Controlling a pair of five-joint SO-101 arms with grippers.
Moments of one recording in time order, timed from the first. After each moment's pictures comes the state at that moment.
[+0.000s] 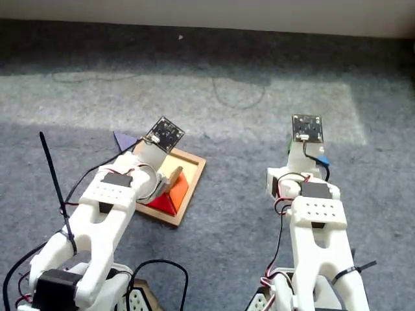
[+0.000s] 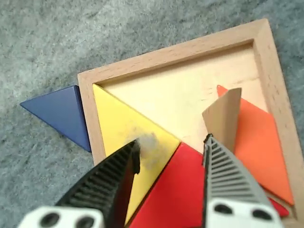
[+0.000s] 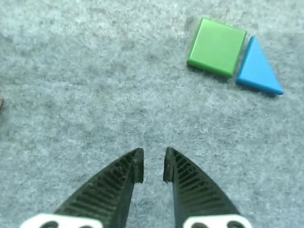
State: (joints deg) left arm 4.2 -21.8 61.5 29.1 -19.5; right arm -2.0 -35.3 59.3 41.7 3.7
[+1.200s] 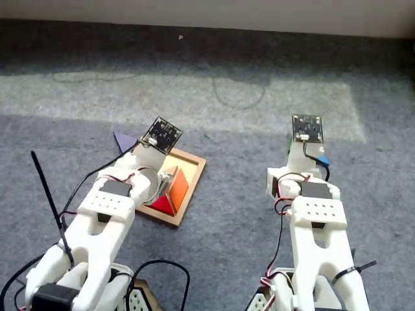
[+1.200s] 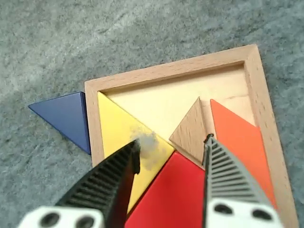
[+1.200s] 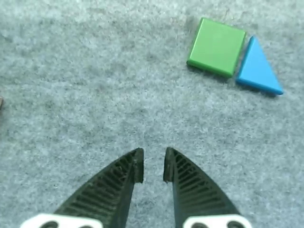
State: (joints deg) left arm 5.2 -27.6 64.9 27.1 -15.3; right arm -2.0 -35.3 59.3 41.7 3.7
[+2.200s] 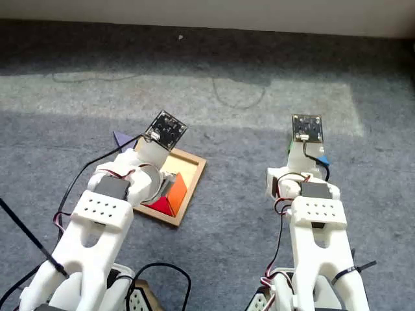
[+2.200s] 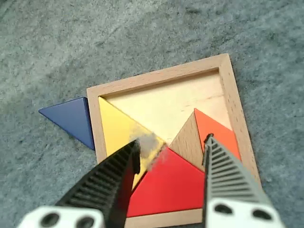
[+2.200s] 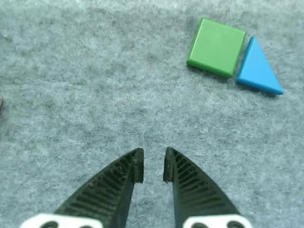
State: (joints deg) left arm 8.2 -37.8 59.1 43.6 -14.5; right arm -2.0 -35.3 59.3 41.7 3.7
